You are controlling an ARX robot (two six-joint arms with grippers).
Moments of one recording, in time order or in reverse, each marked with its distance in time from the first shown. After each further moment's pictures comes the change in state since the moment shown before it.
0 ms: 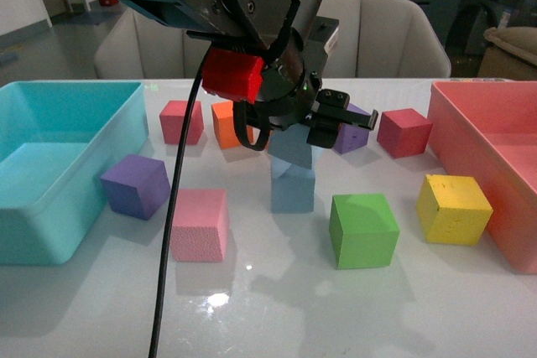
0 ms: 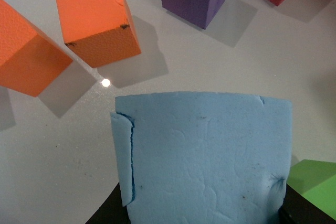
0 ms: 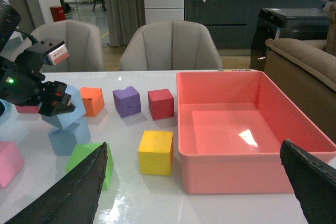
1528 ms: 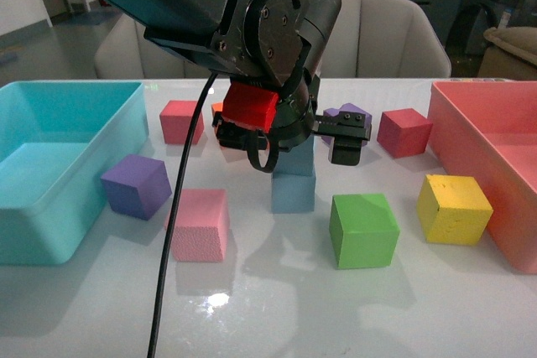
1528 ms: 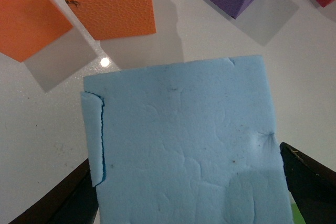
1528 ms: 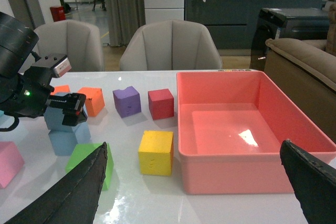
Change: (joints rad) left arm -0.009 0.103 0.067 -0.008 -0.060 -0.175; right arm 0.000 0.000 0.000 0.000 0.000 0.000
